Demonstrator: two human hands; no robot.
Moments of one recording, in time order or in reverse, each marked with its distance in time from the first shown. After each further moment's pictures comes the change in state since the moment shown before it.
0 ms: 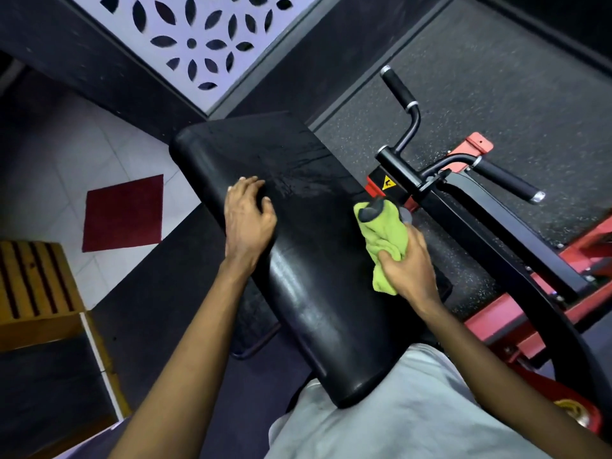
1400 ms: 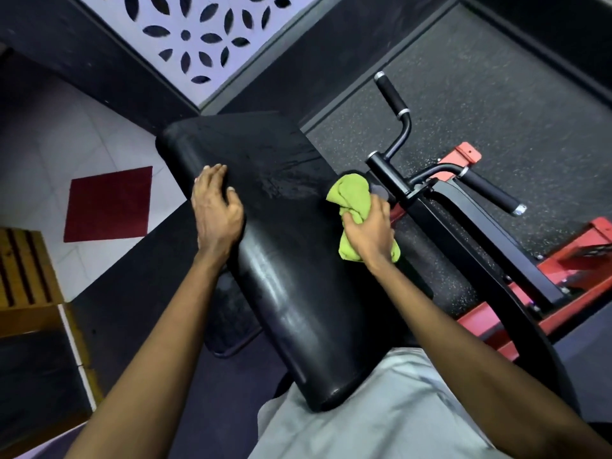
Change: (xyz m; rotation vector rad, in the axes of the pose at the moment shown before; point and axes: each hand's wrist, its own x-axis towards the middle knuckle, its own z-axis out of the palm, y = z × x) left_hand 0.014 -0.020 -0.005 -0.045 0.128 -0.126; right_hand 0.062 -0.055 0.031 -0.072 0.042 0.044
